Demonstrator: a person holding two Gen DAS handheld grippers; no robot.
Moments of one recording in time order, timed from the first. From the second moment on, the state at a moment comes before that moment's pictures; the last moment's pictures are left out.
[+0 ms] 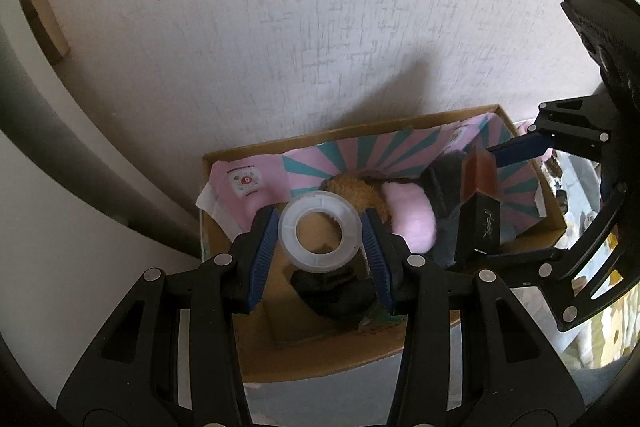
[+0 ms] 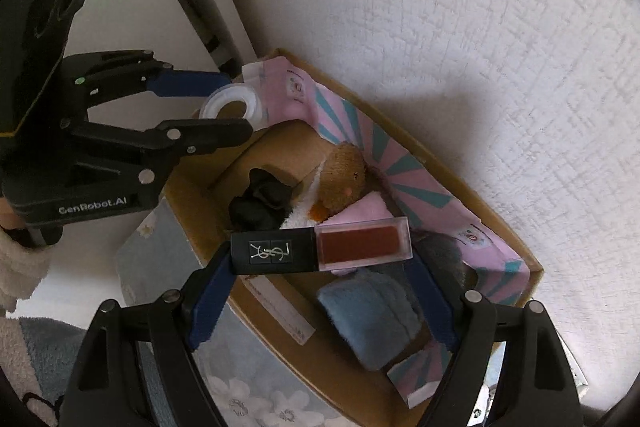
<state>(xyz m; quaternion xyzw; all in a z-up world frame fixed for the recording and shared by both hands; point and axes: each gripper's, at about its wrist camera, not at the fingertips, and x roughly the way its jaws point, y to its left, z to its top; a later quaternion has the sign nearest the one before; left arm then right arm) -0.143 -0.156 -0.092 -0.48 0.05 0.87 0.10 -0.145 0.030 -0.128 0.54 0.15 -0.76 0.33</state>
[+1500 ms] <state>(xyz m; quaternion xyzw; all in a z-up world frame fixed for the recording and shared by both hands) -0.143 -0.116 -0.092 -0.49 0.02 0.86 0.13 -0.098 0.086 -0.098 0.53 0.05 -0.82 0.20</state>
